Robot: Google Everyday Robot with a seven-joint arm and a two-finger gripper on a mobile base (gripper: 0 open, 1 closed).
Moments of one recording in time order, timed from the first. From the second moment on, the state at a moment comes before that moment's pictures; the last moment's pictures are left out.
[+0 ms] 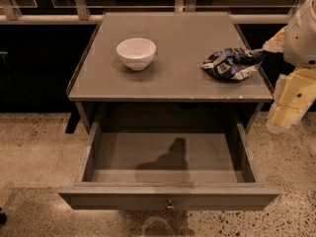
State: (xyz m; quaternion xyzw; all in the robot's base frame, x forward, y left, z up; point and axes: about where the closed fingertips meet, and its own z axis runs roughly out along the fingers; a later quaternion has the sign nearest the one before) arm 0.438 -0.217 0.976 -0.60 0.78 -0.03 0.16
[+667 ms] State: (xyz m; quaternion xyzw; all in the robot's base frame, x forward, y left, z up) arm 0.471 -0.233 0.979 -0.60 0.78 -0.04 0.19
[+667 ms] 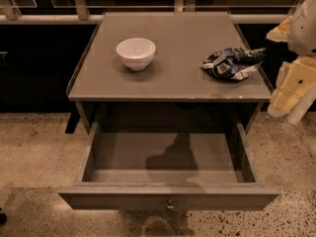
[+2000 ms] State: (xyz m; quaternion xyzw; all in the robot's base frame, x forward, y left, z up) arm 0.664 -0.239 0.903 -0.58 0.73 0.09 0.35
